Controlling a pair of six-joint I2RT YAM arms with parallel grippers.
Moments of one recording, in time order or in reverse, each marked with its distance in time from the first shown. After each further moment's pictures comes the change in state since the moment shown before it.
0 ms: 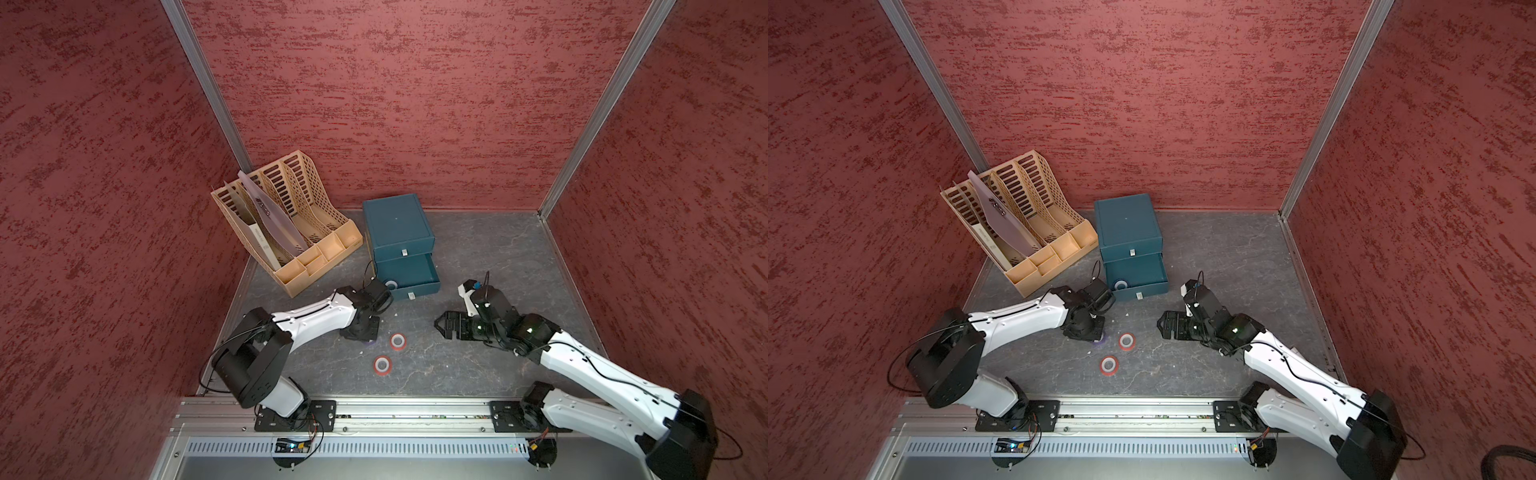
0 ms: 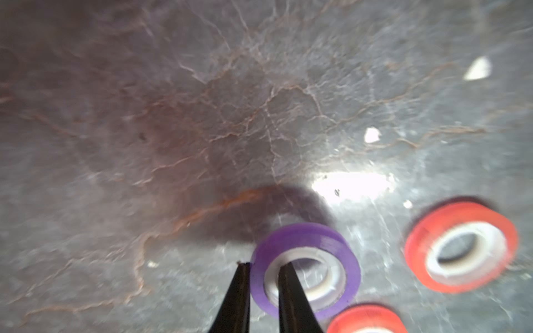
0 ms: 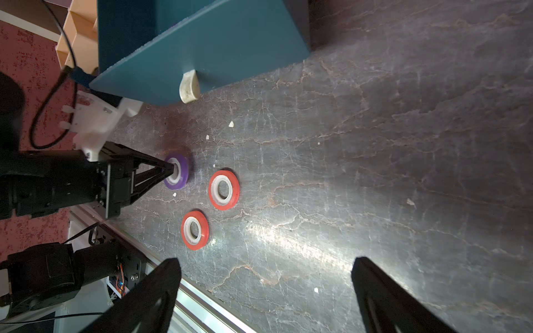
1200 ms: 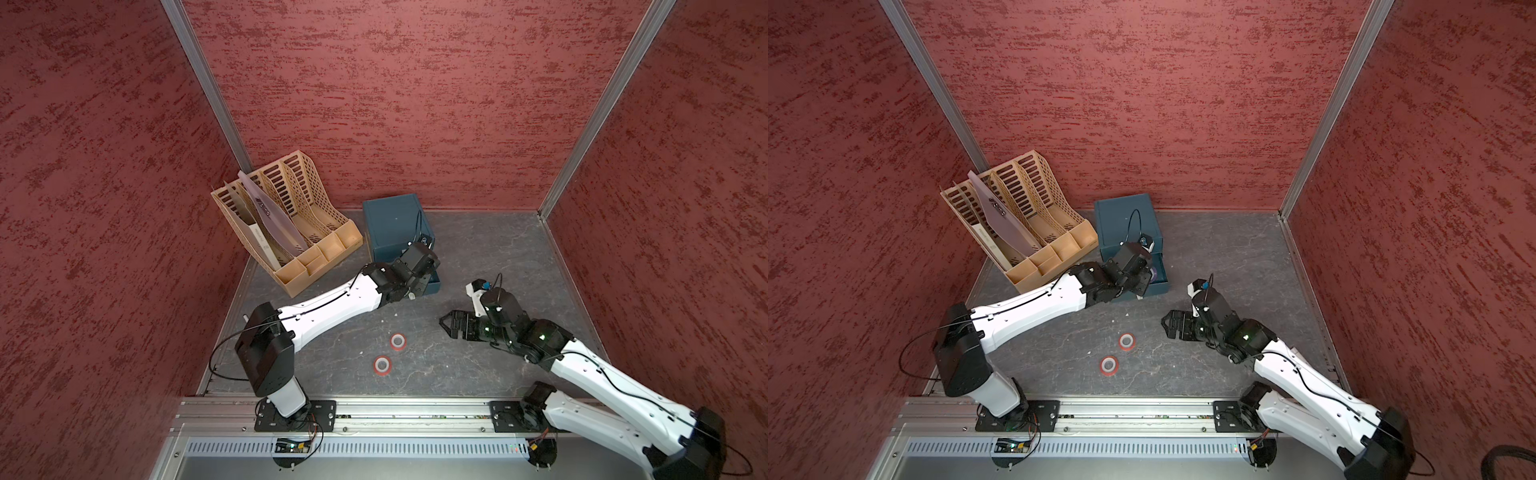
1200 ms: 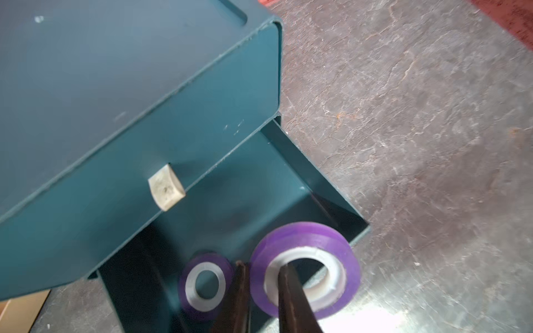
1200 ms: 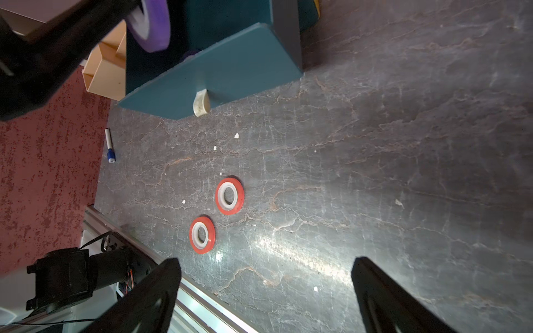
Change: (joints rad) left arm -0.166 0.175 0.497 0.291 -0.271 0.334; right arm -0.013 -0.106 -0.018 -0.023 0.023 0.016
